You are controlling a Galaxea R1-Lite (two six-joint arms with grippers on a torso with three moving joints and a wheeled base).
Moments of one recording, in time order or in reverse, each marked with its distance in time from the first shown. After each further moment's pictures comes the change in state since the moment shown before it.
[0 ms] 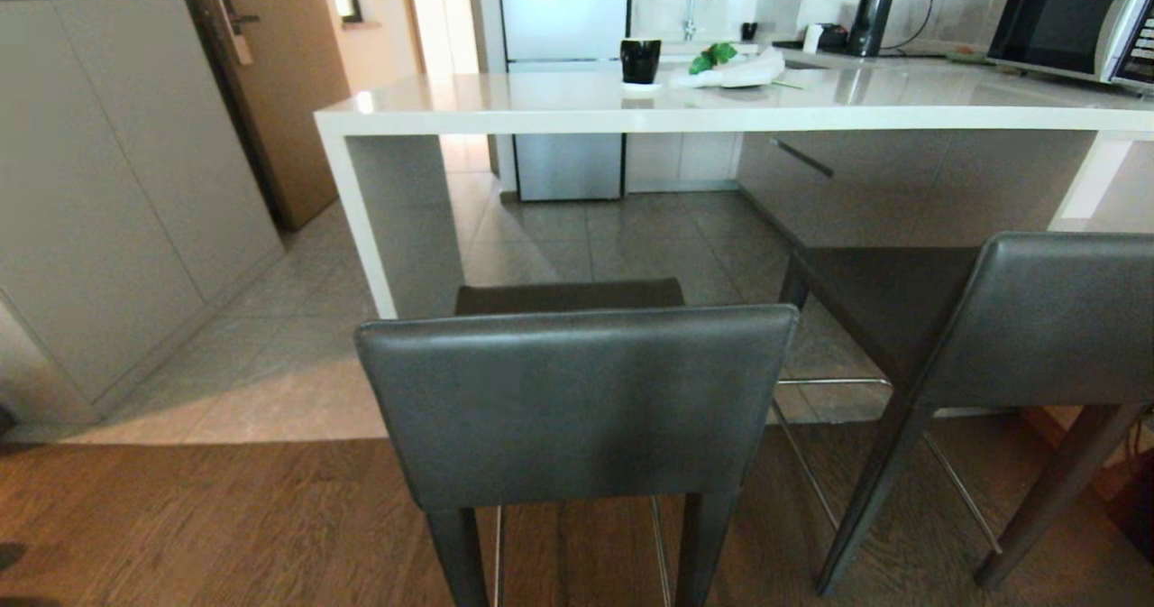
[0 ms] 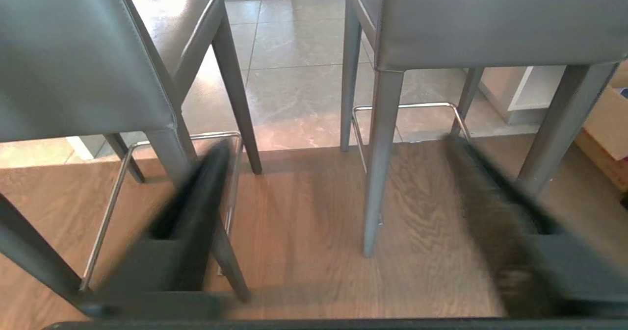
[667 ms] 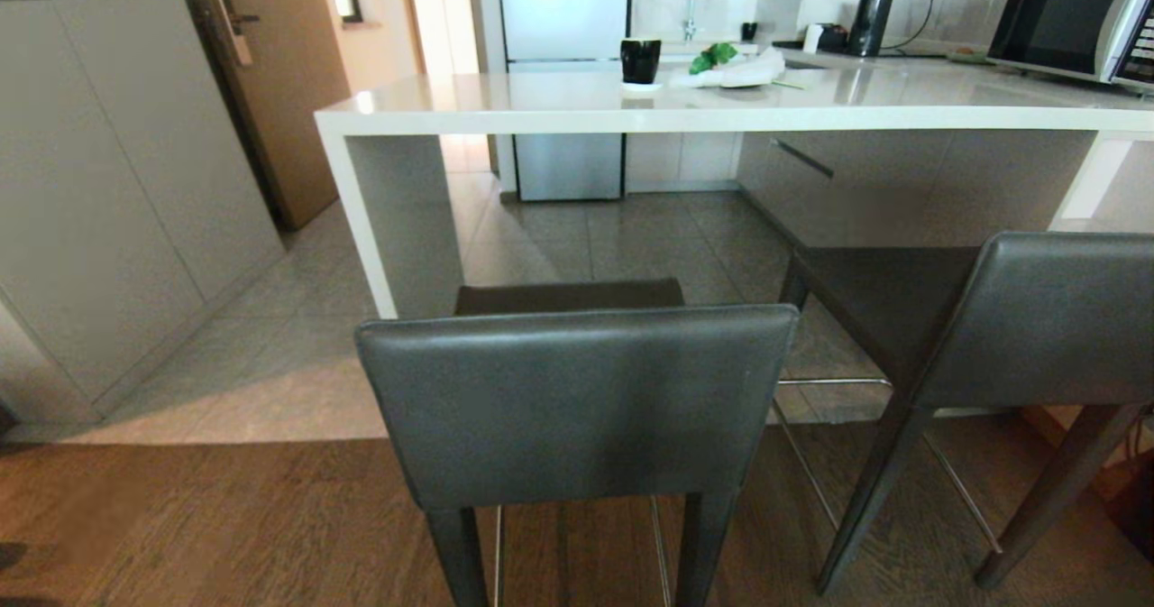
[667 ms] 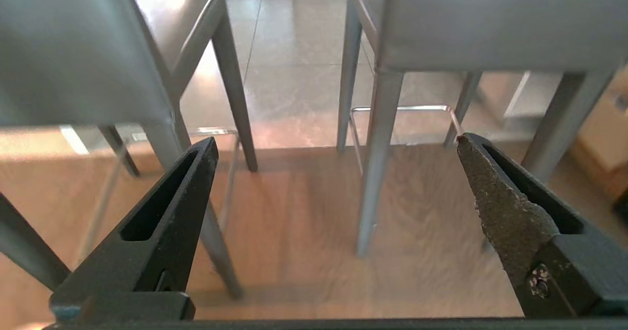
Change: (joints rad) left arm 0.000 0.000 0.000 0.000 0.000 -0.001; right arm 0.001 0.000 0.000 0.000 0.002 -0.010
